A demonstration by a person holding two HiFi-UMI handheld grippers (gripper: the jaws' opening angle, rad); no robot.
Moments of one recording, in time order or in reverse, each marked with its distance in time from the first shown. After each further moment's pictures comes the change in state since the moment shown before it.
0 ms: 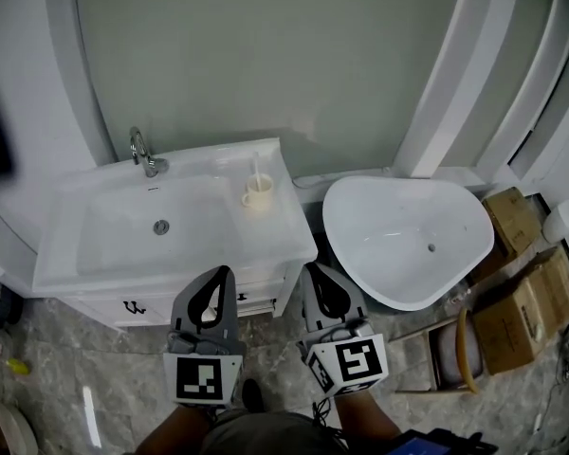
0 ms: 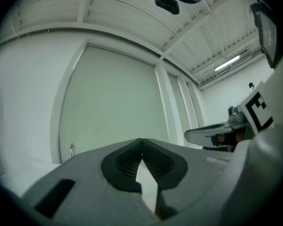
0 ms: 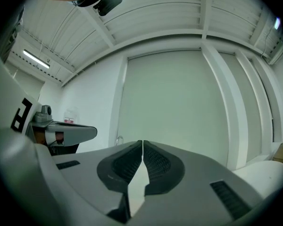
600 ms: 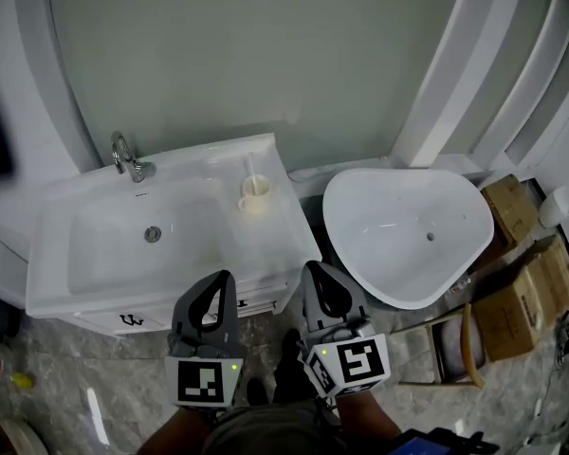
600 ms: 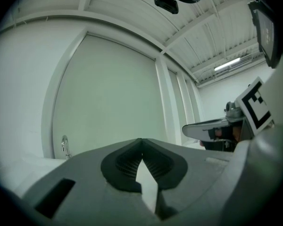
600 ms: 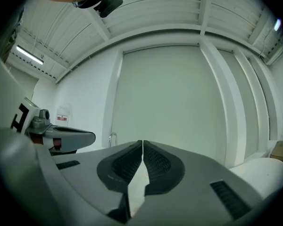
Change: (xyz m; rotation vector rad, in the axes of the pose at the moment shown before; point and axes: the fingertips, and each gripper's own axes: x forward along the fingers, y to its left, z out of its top) left arm 0.052 0.026 -0.031 -0.016 0.055 -0.057; right arm 0.054 -0.018 -0.015 0.009 0.032 -0.051
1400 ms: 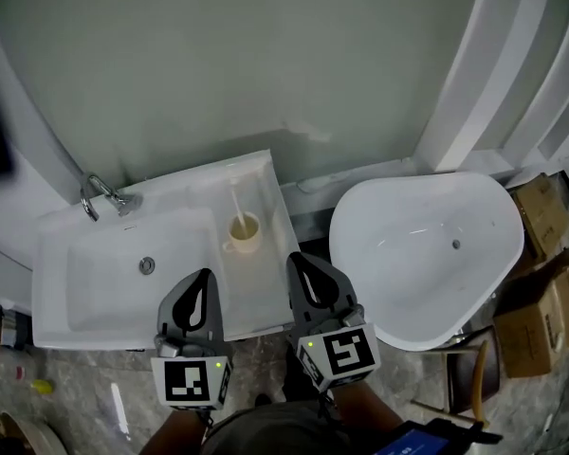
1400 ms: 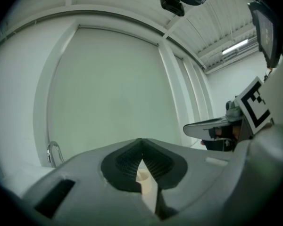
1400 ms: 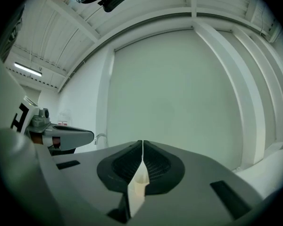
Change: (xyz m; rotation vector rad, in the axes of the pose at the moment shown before) left arm 0.165 0.026 -0.012 0.064 0.085 0.118; right arm 0.145 -0.110 -0.025 0.084 0.017 0.116
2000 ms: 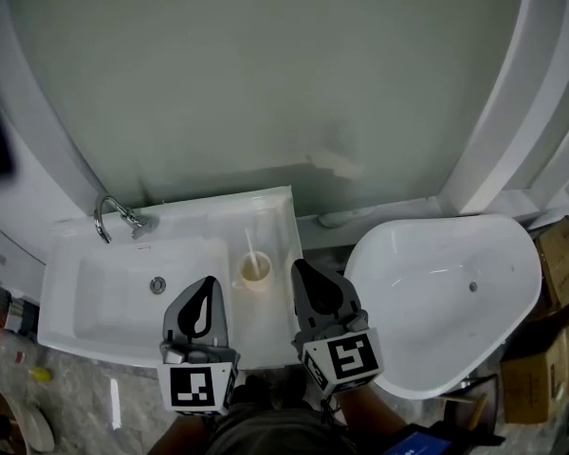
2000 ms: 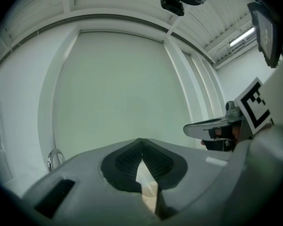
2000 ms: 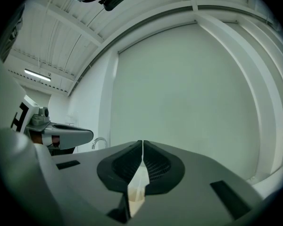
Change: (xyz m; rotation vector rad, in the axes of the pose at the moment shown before) left arm 0.061 0.022 0.016 0.024 -0.008 0.137; right arm 0.074 -0.038 0.018 -0.011 -0.029 0.130
